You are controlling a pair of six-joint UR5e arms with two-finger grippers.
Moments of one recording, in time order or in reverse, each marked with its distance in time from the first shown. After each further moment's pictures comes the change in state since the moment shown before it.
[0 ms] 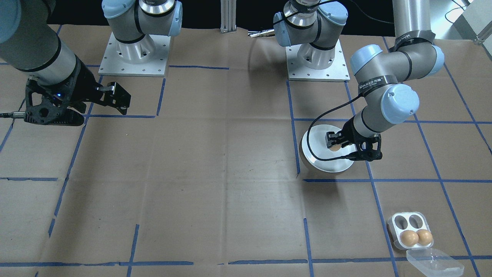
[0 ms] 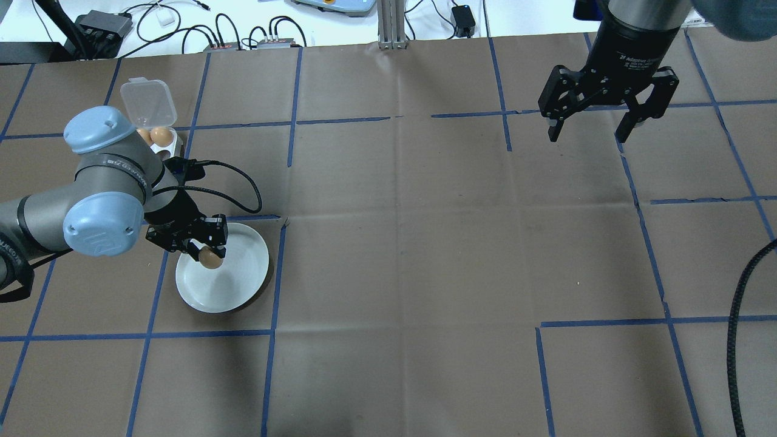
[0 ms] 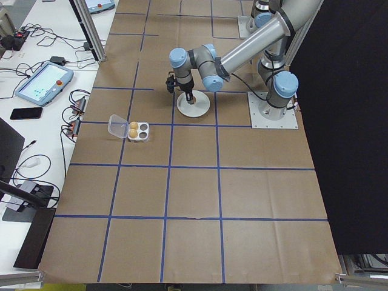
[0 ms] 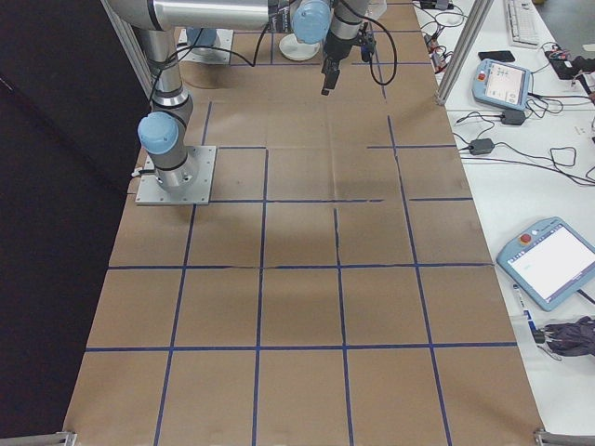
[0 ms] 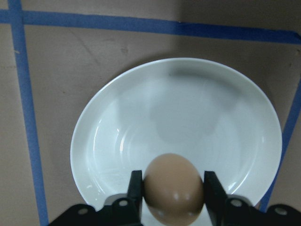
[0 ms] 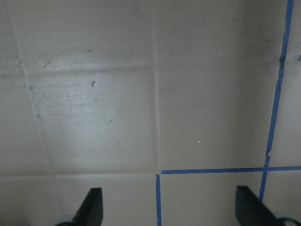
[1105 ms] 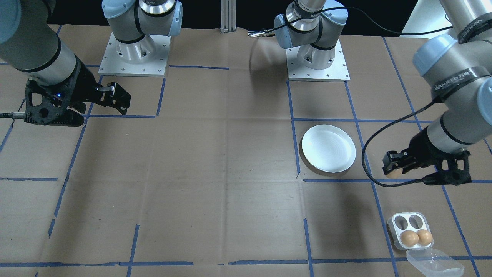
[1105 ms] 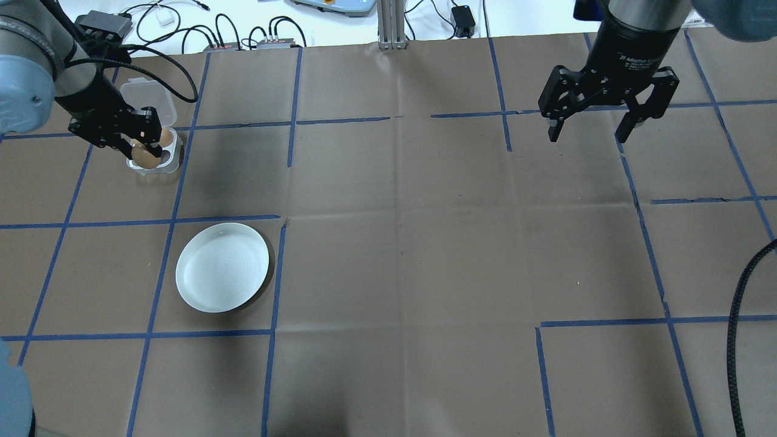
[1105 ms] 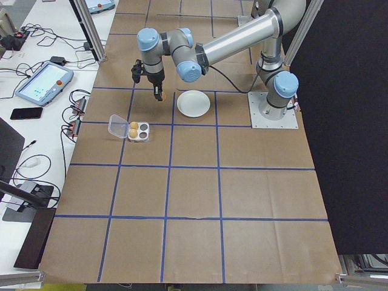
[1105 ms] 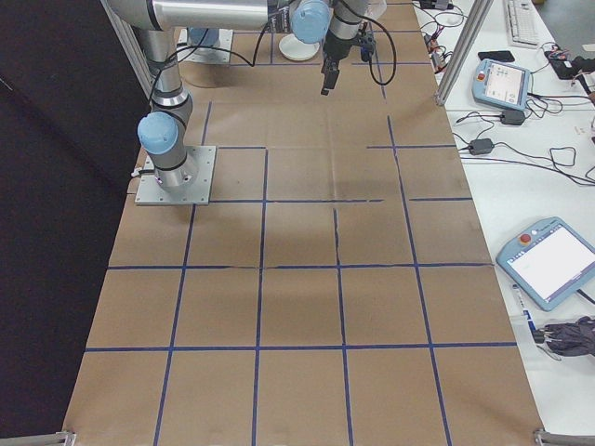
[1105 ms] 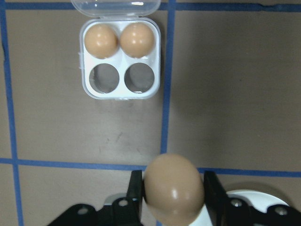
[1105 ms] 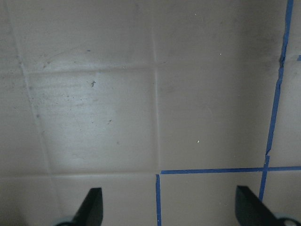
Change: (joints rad) left arm 0.042 -0.040 0.401 -0.203 0.009 0.057; right arm 0.000 -0.001 0.000 0.000 -0.001 0.000
